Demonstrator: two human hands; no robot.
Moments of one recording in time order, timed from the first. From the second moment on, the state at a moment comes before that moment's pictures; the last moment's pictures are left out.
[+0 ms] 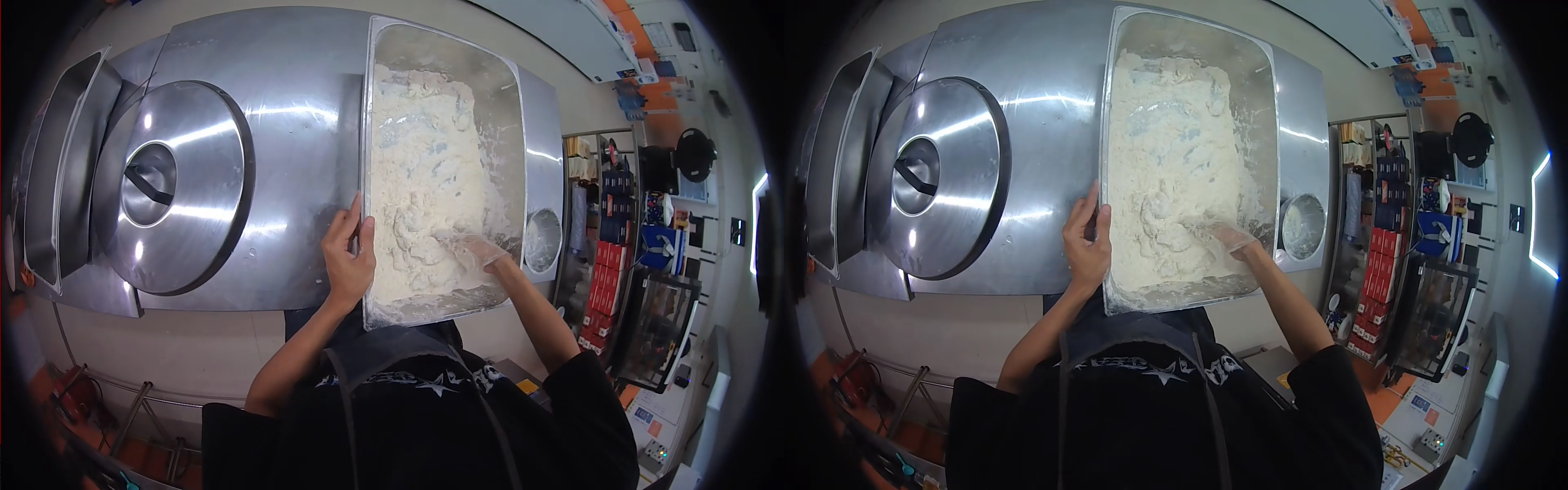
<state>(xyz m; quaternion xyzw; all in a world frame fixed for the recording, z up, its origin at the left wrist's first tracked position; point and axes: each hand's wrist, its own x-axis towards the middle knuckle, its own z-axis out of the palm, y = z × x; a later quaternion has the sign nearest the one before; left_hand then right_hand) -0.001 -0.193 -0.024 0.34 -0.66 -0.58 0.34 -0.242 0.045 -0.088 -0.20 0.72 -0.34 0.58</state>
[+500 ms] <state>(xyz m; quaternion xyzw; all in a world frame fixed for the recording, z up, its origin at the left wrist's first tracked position) 0.000 -0.196 -0.022 0.33 -0.67 -0.56 0.36 -0.192 -0.062 -0.013 -0.15 0.70 -0.55 0.43</state>
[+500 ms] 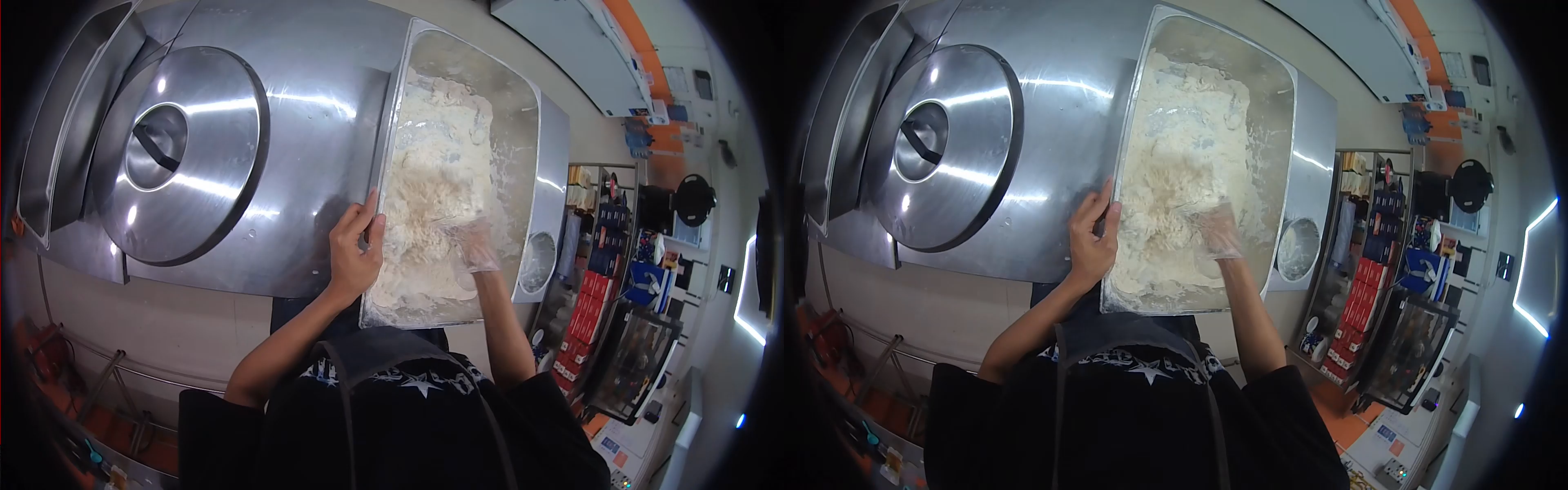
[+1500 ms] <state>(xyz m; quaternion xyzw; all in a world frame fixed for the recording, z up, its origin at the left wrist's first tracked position) 0.002 -0.199 -0.019 0.33 -0.64 -0.59 0.36 -0.175 -0.103 -0.035 -0.72 0.67 0.01 0.19</state>
